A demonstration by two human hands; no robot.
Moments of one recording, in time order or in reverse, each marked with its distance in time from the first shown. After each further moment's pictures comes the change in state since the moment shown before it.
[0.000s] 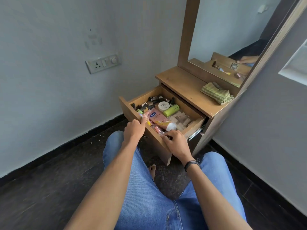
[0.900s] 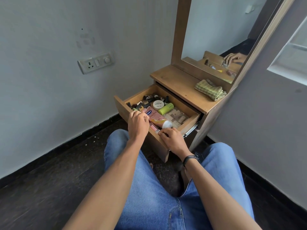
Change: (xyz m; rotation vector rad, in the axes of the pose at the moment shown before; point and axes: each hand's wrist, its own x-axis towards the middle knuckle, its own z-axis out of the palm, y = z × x) left_hand -0.002 0.010 0.024 -0.056 0.341 0.459; right_hand -0.006 -0.011 -0.007 -0.024 -0.104 0.004
